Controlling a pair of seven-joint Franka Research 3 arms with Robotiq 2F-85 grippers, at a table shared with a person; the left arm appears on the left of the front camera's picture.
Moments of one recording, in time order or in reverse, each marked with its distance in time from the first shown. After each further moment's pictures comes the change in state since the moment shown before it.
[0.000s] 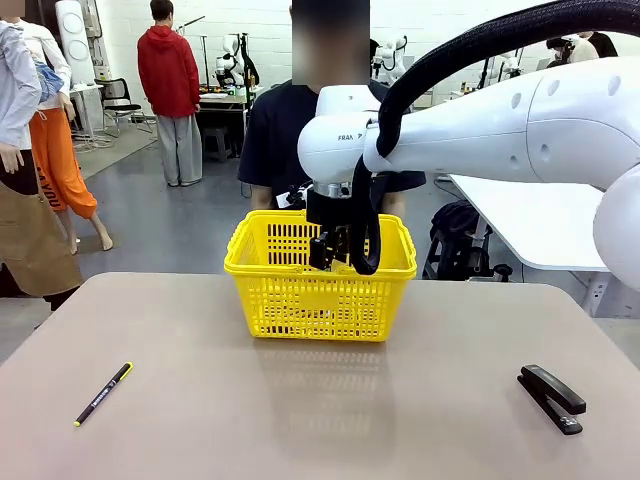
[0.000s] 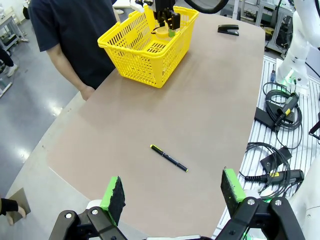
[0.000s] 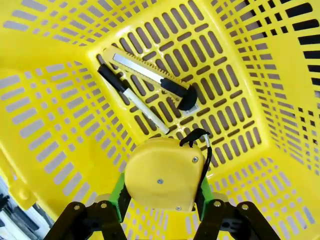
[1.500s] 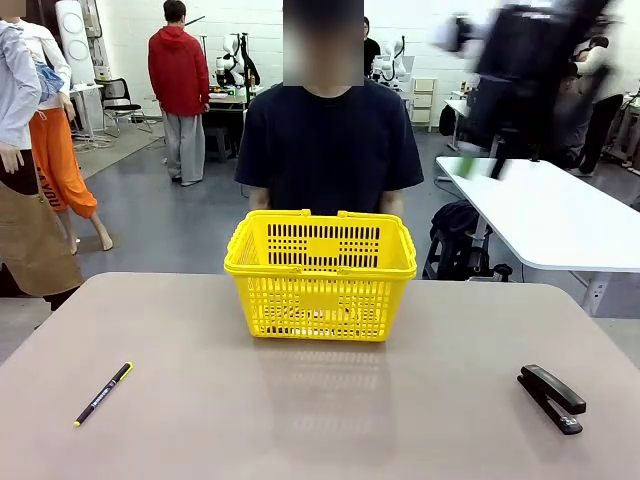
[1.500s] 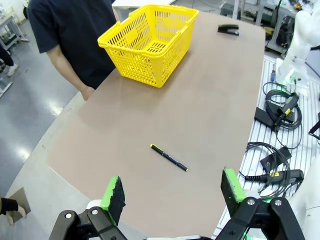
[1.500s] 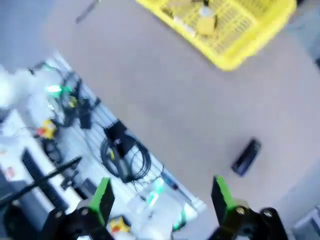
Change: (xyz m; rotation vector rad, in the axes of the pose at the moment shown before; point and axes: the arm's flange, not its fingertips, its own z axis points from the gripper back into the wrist) left arm 0.000 0.000 0.000 0.001 0.003 0.001; right arm -0.323 0.082 0.253 0.169 -0.193 -0.284
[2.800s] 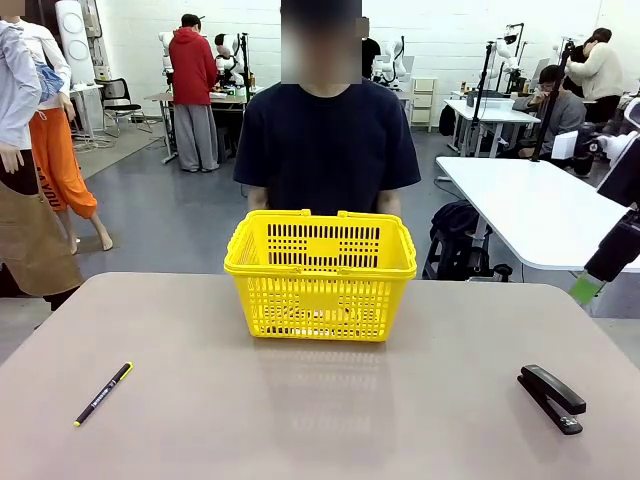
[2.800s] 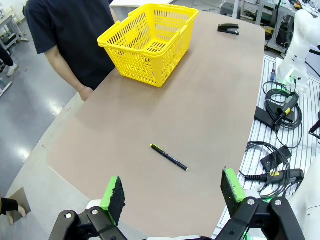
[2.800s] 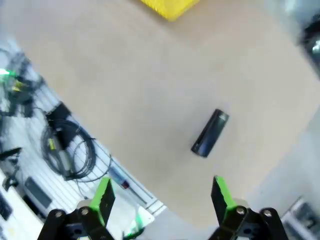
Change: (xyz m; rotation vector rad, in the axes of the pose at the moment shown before) left arm 0.000 0.000 0.000 0.000 0.002 -0.002; right arm -0.120 -0.049 -0.075 -0.206 -0.091 0.092
